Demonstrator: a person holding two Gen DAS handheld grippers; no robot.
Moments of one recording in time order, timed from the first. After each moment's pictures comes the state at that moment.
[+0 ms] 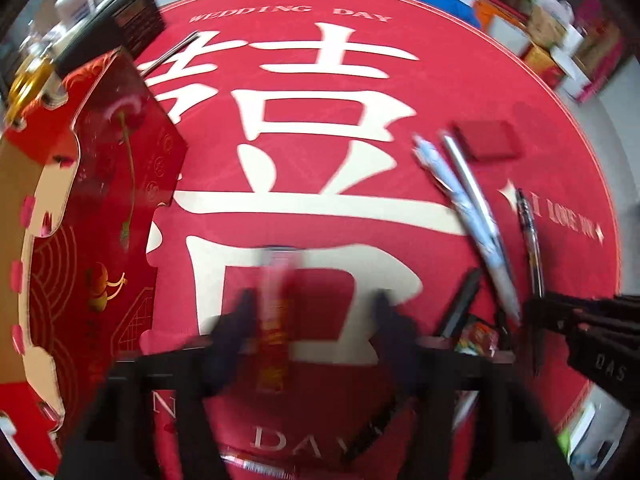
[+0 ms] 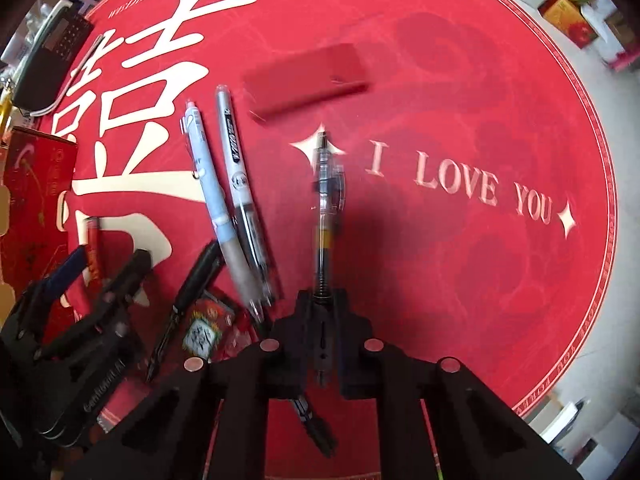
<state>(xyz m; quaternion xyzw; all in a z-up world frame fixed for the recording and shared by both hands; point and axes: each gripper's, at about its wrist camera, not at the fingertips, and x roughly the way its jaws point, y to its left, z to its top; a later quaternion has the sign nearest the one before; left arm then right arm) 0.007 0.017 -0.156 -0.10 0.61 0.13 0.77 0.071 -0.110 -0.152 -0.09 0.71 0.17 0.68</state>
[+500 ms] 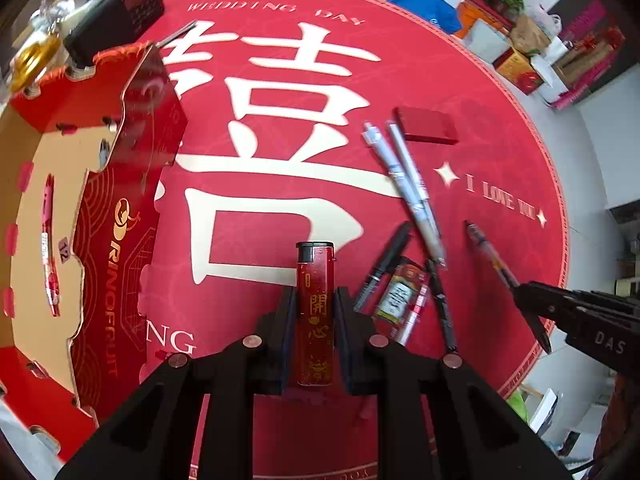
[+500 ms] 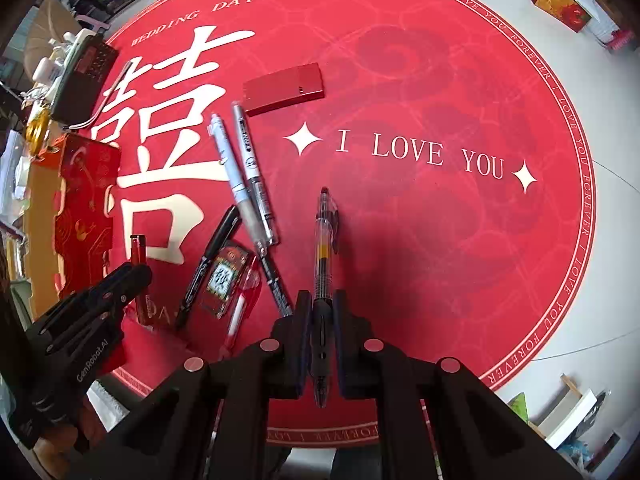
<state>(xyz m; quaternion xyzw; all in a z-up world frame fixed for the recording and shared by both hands) -0.025 0.007 -0.108 -0.17 0.63 0.09 0.76 0.052 -0.154 -0.101 -0.05 0.71 0.19 0.68</state>
